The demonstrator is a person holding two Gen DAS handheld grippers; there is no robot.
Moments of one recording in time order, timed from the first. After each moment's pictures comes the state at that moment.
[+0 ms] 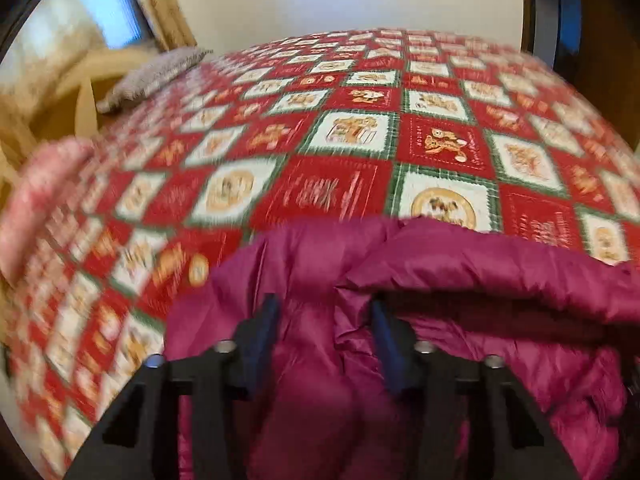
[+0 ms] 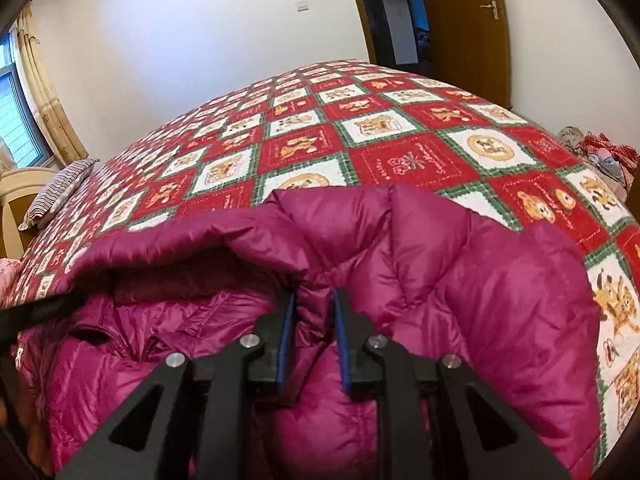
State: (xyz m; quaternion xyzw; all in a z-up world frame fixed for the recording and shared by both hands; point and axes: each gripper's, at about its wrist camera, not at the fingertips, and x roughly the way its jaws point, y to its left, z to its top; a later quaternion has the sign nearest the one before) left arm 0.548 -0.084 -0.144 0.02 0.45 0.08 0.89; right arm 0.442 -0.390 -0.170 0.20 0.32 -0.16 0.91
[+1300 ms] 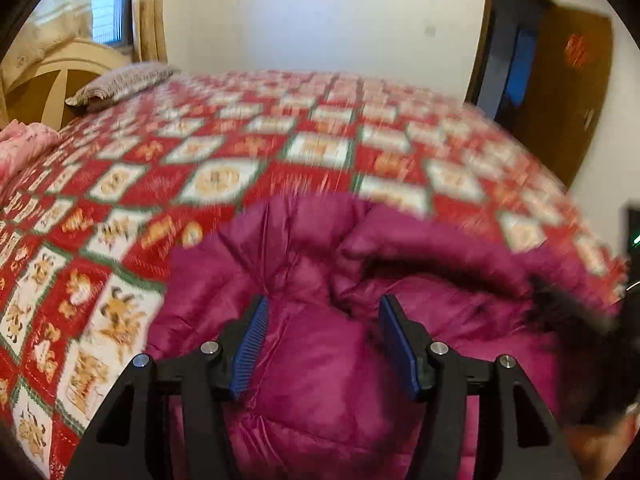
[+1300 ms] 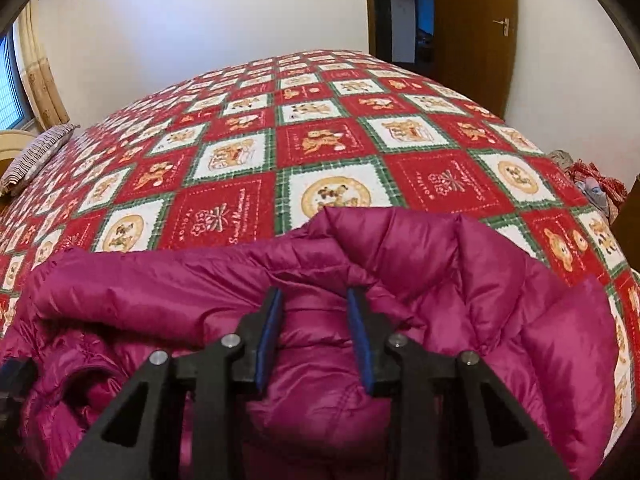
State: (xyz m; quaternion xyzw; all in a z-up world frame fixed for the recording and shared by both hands) left arm 0.478 -0.064 -0.124 -0.04 0.36 -0.04 0.93; right arm 0.490 -0.364 -0.163 0.14 0.37 -0.20 0.90
